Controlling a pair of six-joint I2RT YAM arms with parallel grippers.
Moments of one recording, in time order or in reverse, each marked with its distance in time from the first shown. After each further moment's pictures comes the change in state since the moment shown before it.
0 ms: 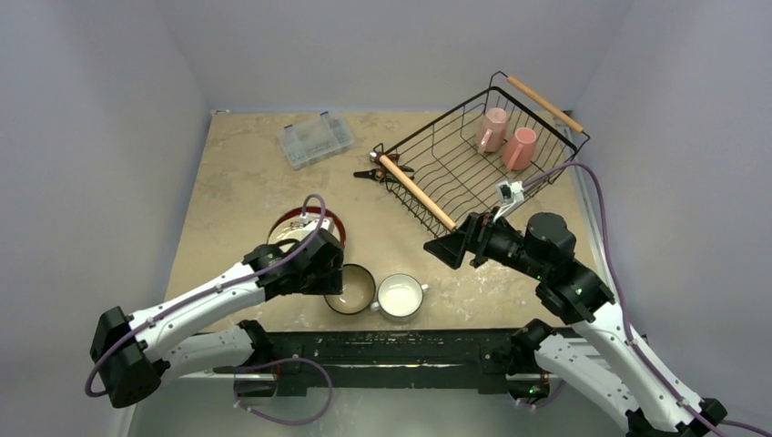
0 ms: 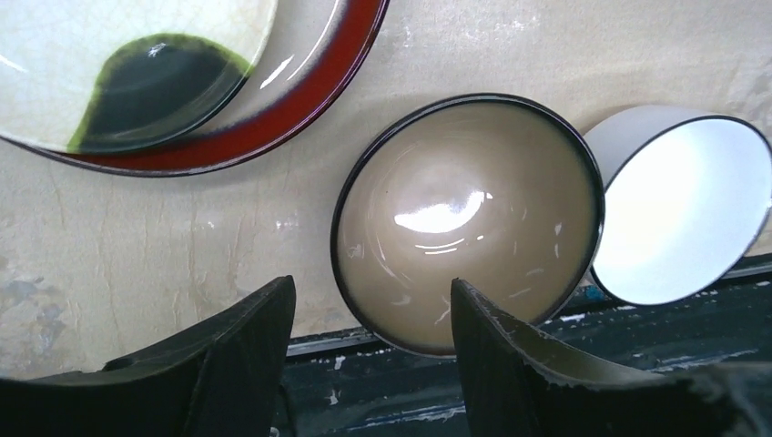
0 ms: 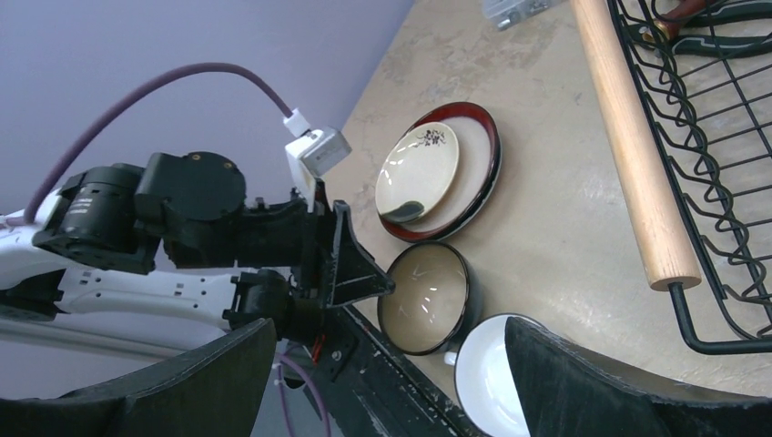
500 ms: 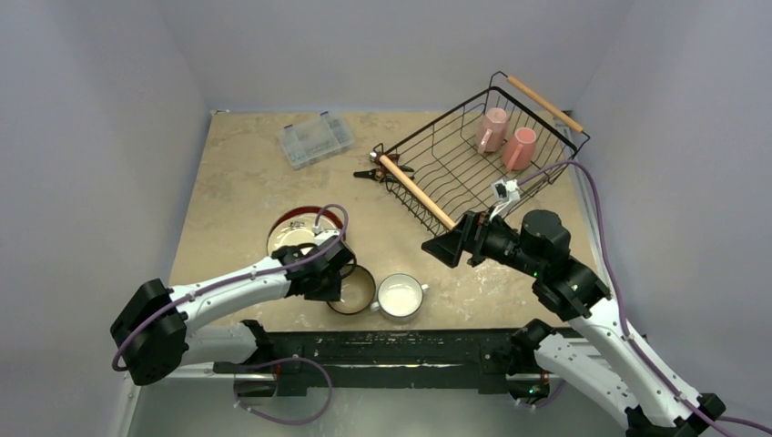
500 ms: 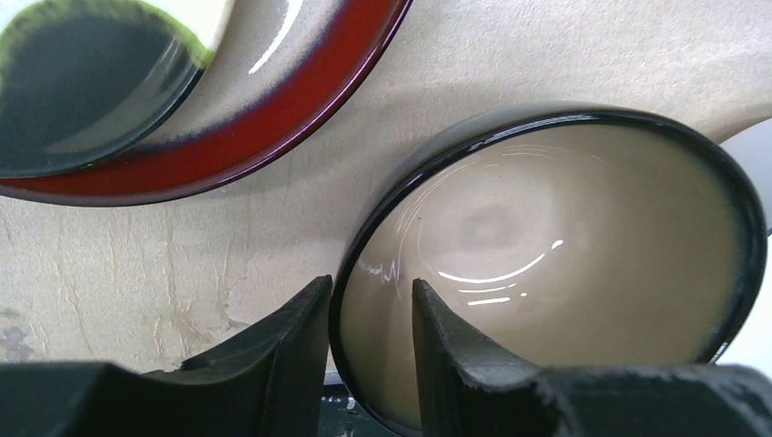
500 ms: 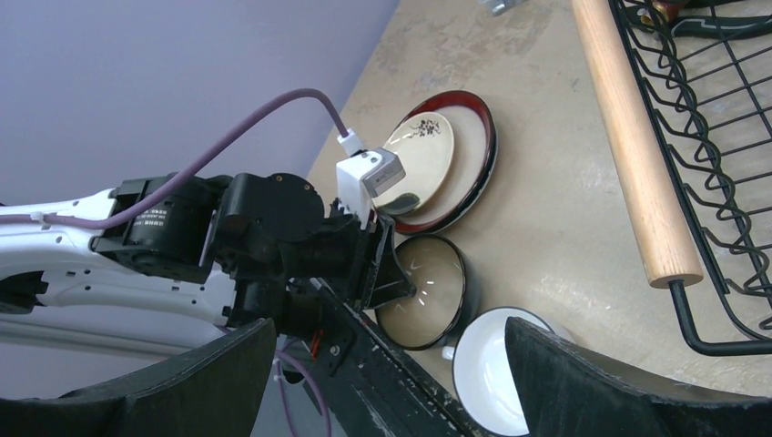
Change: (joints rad) left arm 0.000 0.212 -0.087 0.139 0.013 -0.003; right arm 0.002 0.021 0.000 -0.002 -0.004 0.010
